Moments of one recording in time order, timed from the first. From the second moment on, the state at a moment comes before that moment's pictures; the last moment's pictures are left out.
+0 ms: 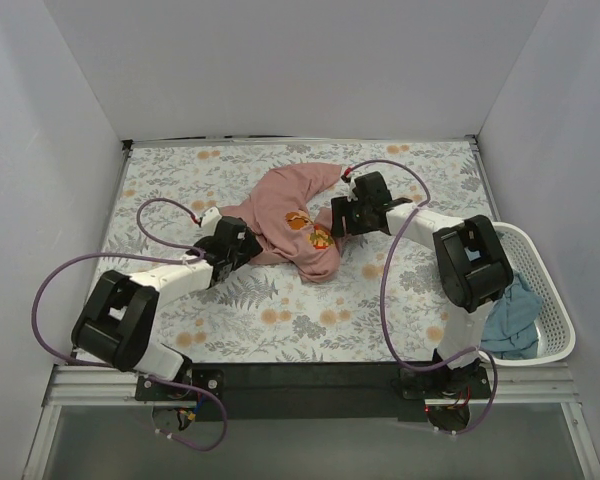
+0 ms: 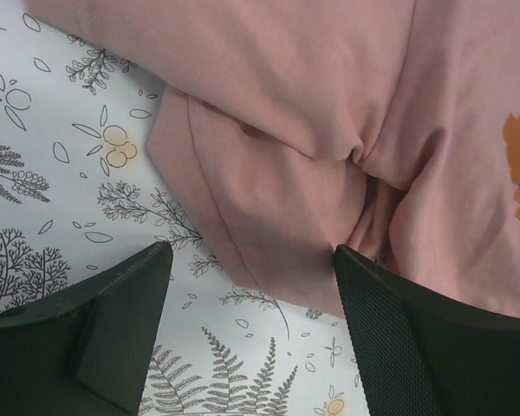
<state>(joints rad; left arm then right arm) -0.47 1.46 0.67 -0.02 -0.33 -0.91 0.45 1.85 1.17 -0.18 -0.16 0.21</state>
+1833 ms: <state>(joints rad) -0.17 1.10 0.68 -0.13 -0.35 -0.50 0.78 1.61 1.17 -0.31 -0.14 0.24</state>
